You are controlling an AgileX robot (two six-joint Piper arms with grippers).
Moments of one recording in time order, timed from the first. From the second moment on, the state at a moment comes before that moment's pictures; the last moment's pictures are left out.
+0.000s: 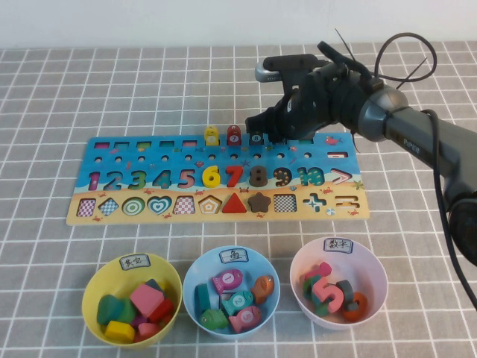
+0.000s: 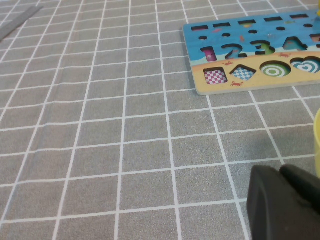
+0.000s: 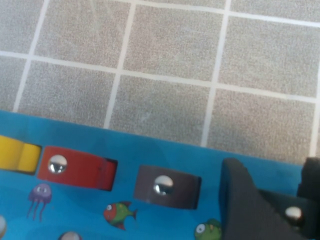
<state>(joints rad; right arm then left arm) 0.50 2.41 -2.10 -0.11 0.66 0.39 -0.08 -0.01 0.03 0.06 0.37 0.00</state>
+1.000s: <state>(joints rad) 0.50 2.41 -2.50 -0.01 1.24 0.22 -0.08 -0.01 0.03 0.06 0.37 0.00</state>
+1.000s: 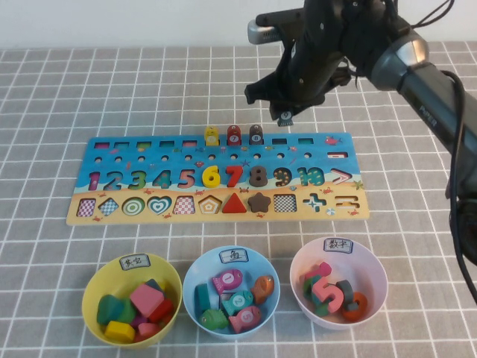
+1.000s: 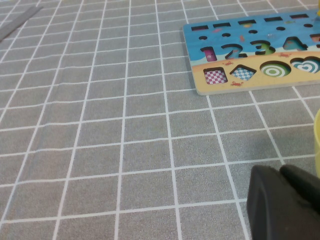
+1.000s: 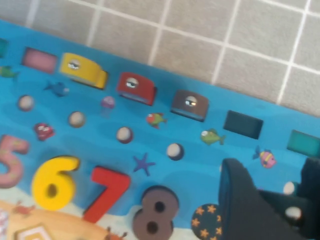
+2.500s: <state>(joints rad) 0.76 1.30 -1.20 -0.01 1.01 0.36 -0.08 -0.01 0.03 0.06 0.37 0.00</state>
